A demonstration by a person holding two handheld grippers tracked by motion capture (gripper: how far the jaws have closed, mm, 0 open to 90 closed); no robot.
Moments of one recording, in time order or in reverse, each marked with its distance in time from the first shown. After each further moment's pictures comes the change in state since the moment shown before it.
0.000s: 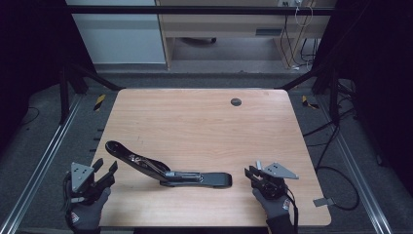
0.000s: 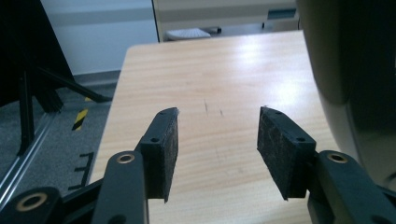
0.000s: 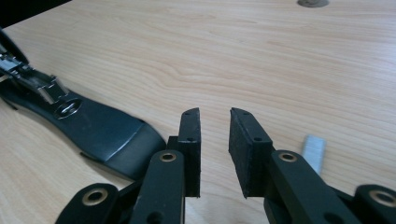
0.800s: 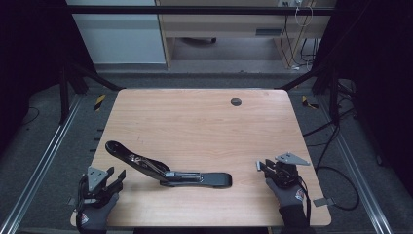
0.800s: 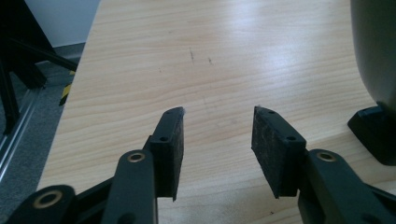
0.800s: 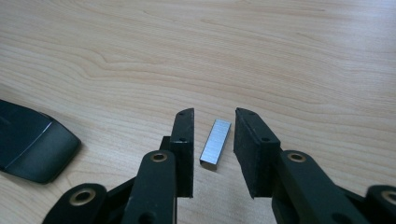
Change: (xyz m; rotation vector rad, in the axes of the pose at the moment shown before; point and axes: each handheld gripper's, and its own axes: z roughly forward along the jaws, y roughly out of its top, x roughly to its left) left arm -0.006 -0.033 0.023 0.132 -0.025 0.042; right arm -0.047 0.013 0.000 0.119 -0.114 0.047
